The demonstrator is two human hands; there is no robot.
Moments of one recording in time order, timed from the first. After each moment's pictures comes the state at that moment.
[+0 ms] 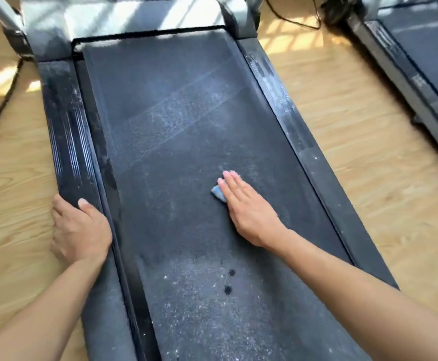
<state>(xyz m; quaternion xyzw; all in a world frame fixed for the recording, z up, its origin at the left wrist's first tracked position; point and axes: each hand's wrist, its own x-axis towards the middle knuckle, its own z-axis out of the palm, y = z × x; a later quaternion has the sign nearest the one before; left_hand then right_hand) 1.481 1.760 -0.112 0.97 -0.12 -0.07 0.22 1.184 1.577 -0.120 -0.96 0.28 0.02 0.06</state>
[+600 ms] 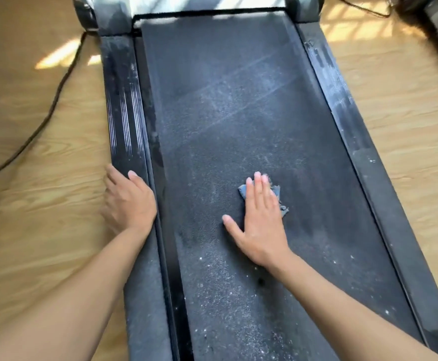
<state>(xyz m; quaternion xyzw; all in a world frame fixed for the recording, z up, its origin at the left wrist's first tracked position) 1.478 1.757 -0.104 0.97 -0.11 -0.06 0.21 1.234 1.658 -0.109 -0.89 0.41 0.04 0.19</state>
